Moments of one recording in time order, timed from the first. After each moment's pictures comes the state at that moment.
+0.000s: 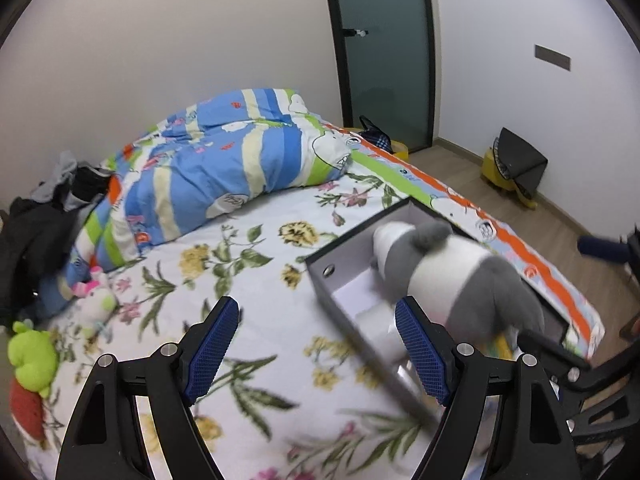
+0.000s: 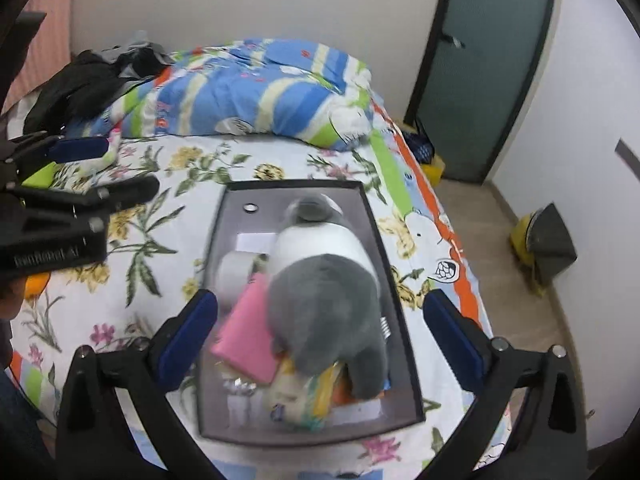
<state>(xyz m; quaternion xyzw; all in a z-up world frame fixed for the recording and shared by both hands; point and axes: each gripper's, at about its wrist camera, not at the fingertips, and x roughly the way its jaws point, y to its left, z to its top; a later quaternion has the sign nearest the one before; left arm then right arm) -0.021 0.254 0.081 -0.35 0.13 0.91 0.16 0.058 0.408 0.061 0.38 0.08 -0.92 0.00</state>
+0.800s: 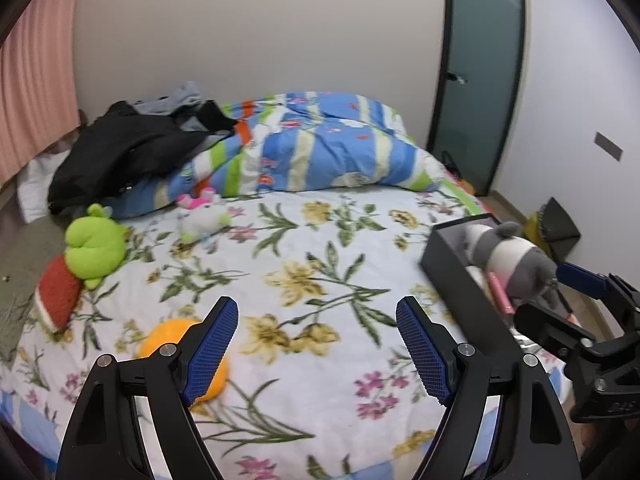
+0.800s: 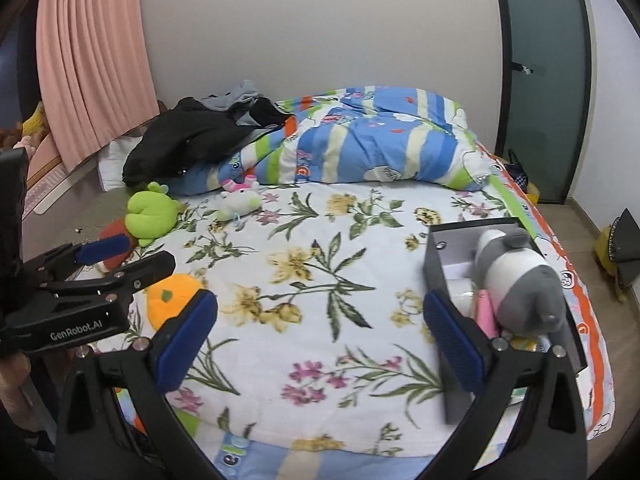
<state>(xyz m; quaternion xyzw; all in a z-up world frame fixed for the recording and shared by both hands) 0.097 0.022 0.119 -0.34 0.00 0.94 0.04 0.130 0.222 0.105 0.31 -0.02 -0.94 0.15</state>
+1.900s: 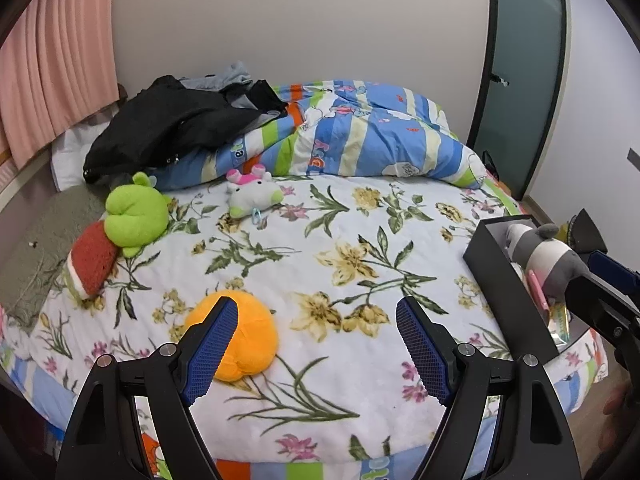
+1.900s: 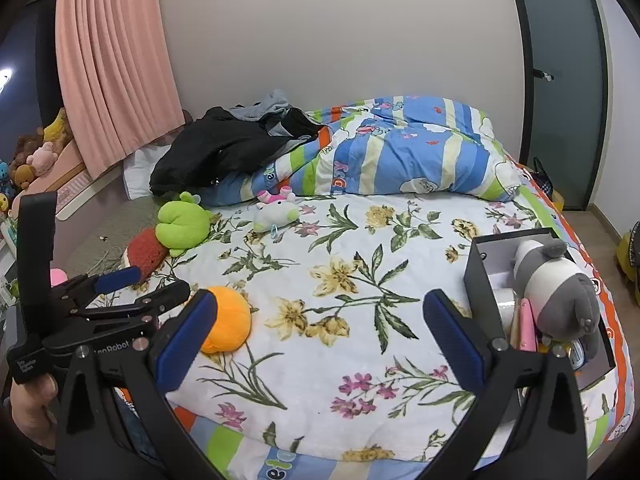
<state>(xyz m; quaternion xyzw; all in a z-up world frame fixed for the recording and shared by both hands) 0.112 -0.031 0.110 -0.37 -0.02 0.93 -0.02 0.140 0.183 0.118 0.29 -0.04 -0.94 0.18</state>
